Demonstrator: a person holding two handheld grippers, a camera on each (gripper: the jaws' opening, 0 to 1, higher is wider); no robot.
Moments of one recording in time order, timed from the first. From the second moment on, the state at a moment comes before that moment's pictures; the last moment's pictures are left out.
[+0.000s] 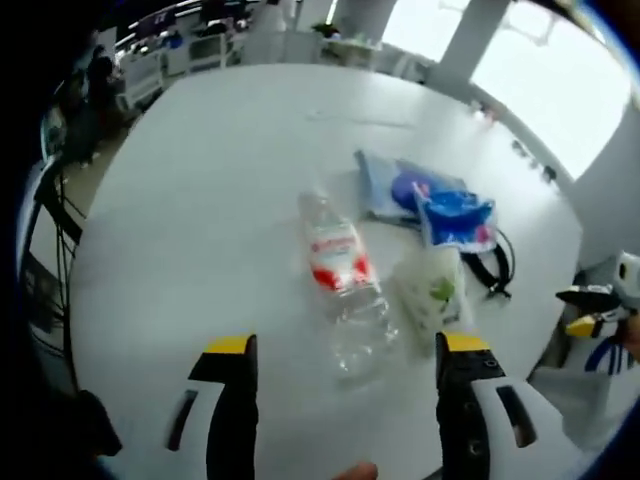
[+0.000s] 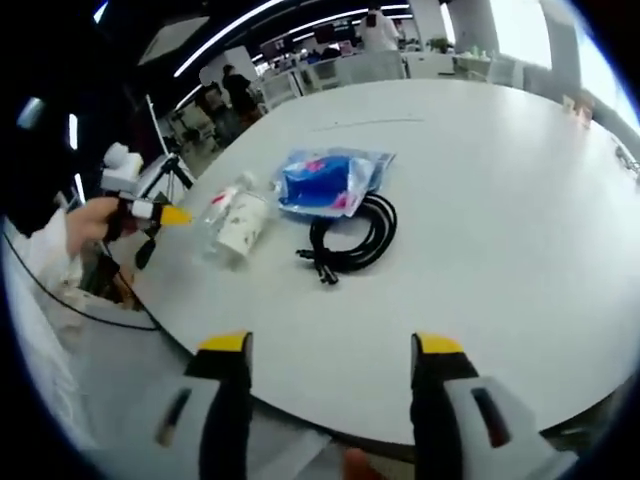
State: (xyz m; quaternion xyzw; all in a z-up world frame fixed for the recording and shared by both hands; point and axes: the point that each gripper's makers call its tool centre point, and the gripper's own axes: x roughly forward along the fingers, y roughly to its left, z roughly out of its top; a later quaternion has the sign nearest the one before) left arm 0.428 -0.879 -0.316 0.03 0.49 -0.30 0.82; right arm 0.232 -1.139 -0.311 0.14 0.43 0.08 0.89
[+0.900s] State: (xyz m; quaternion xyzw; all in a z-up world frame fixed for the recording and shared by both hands) left arm 0.464 -0.900 -0.344 0.02 0.51 -0.26 0.82; right arm 0.239 -1.131 -0.318 0.15 0.44 0.08 0.89
